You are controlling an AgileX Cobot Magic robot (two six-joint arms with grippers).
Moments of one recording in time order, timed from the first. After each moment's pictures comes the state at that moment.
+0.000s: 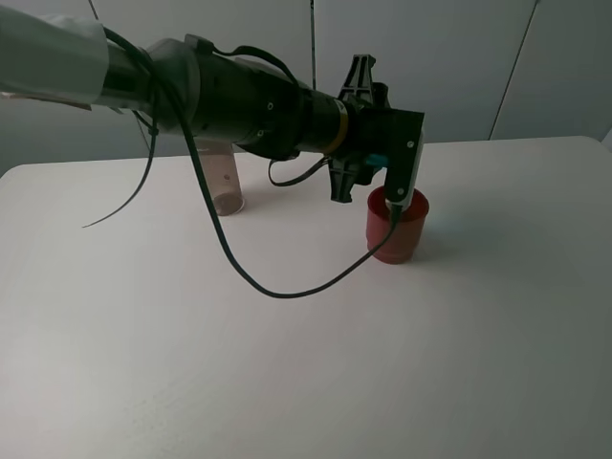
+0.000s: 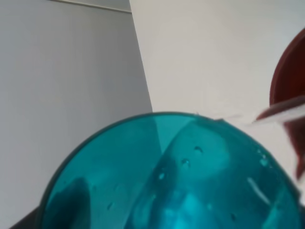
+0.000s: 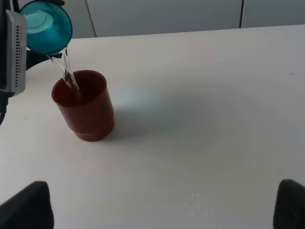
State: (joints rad) left arm -0.80 2.14 -1.52 1.64 0.09 -0.34; right arm -0.04 0.00 -0.50 0.15 1.10 -0.04
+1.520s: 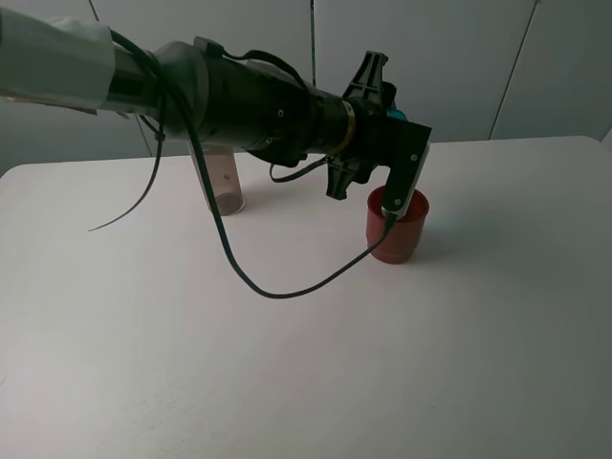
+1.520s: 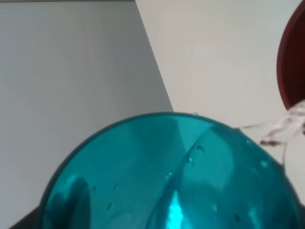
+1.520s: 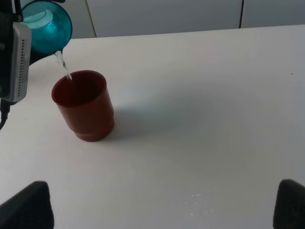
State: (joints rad) left arm -0.83 2.14 -1.52 1.69 0.18 -0.25; right arm -0.04 0.00 -0.50 0.15 1.10 -0.04
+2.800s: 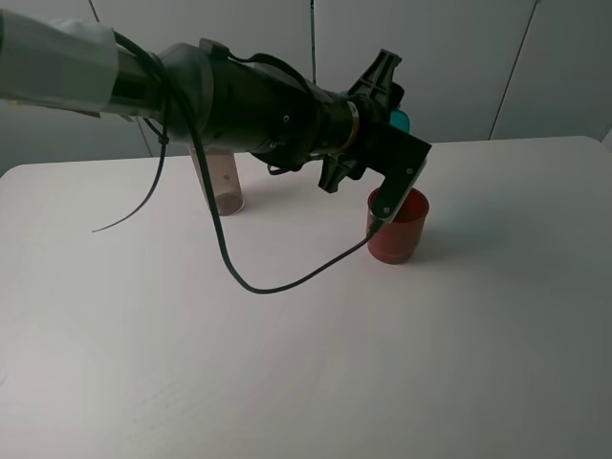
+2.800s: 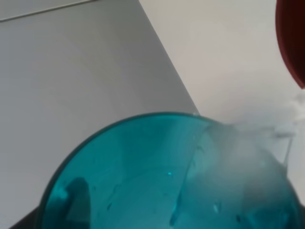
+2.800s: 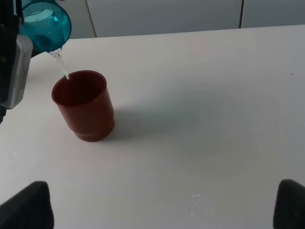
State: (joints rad) left arm -0.85 2.14 -1.52 1.74 0.23 -0.12; right arm -0.04 0.00 -0.50 0.15 1.10 -0.04
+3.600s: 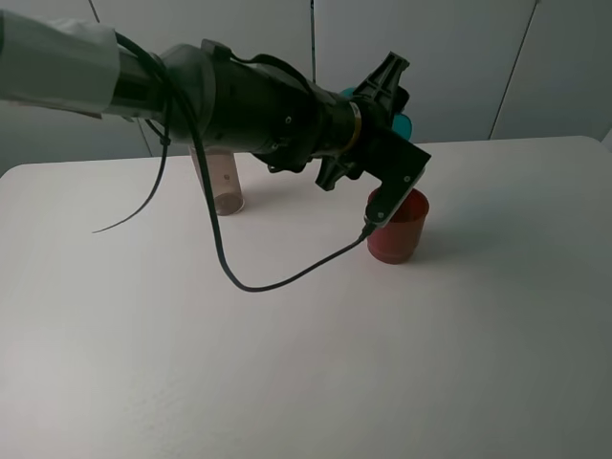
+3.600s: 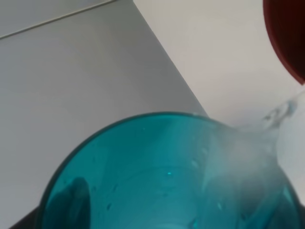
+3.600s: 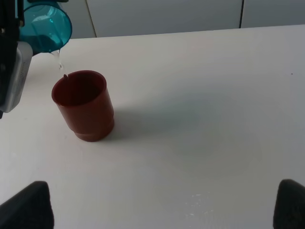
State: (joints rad) left arm -0.86 2.14 -1.52 1.74 0.23 -0.03; right arm -0.04 0.00 -0.50 0.15 1.10 -0.04
